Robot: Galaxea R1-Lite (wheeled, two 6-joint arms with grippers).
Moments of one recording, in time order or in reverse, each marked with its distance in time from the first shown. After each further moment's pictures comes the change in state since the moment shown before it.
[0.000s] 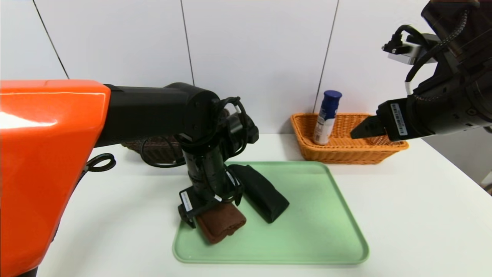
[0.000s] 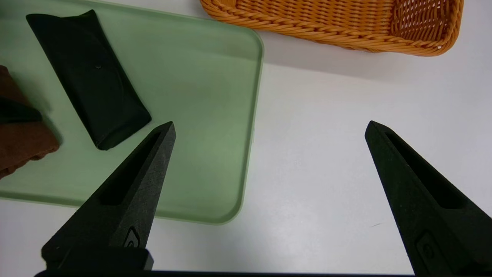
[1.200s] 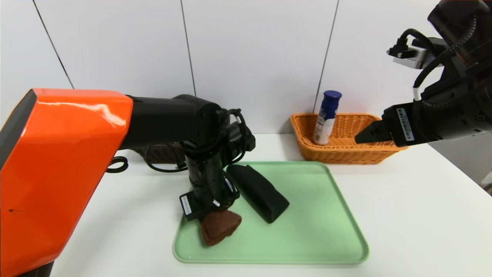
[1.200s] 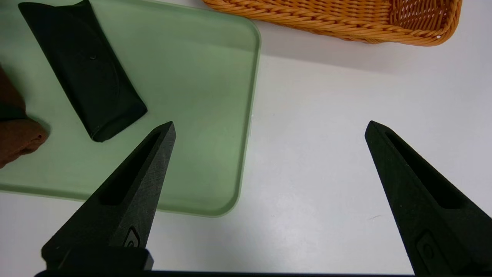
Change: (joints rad) left arm 0.024 0.050 0.030 -0.003 -0.014 0.053; right arm 0.002 -0.025 0.039 -0.002 0.001 0.002
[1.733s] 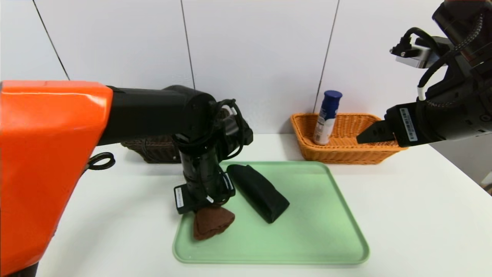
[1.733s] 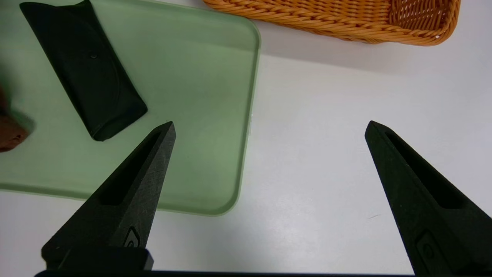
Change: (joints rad) left arm -0.004 -0.056 -0.007 0.015 0.056 0.112; right arm 0.000 -0.010 0.006 0.000 0.001 0.000
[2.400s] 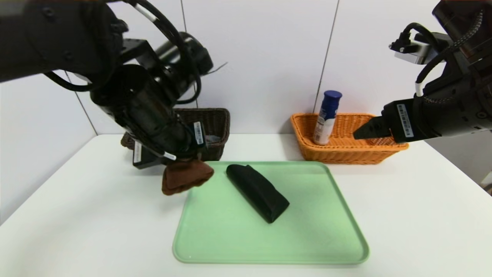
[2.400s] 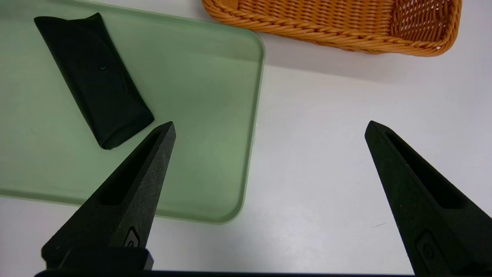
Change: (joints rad) left arm 0.046 -0.269 -0.064 -0.026 0.113 0.229; right arm 0.005 0.001 0.002 -0.035 0.000 -0.001
